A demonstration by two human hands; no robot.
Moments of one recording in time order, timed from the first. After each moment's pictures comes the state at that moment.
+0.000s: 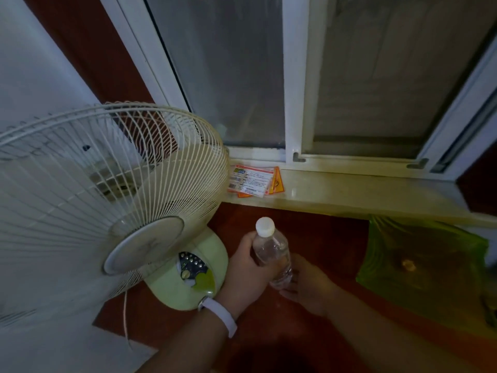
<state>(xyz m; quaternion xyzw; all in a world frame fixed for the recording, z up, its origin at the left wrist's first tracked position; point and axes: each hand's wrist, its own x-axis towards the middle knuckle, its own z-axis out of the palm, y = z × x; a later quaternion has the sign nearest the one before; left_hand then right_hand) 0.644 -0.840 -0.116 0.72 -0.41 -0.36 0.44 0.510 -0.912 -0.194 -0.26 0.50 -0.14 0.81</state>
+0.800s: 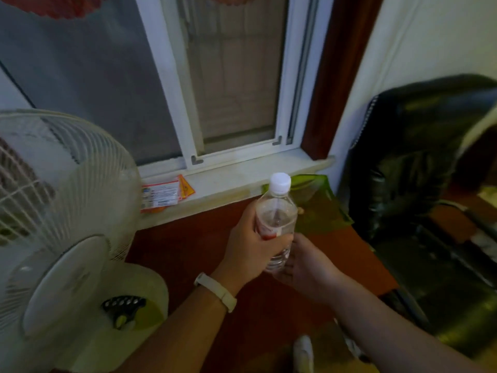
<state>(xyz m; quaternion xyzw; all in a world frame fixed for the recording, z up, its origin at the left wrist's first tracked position) 0.577 -0.826 -0.073 0.43 -0.63 -0.47 0.44 0.434 -0.791 -0.104 -0.19 0.53 -0.41 0.72</state>
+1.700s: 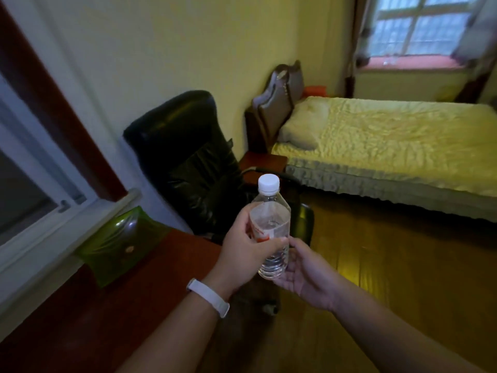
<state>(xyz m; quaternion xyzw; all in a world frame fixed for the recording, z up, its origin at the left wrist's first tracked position) 0.304 -0.572 -0.012 0.14 -0.75 -0.62 0.19 0.221 -0.440 -0.061 0.00 0.50 -0.70 0.51</state>
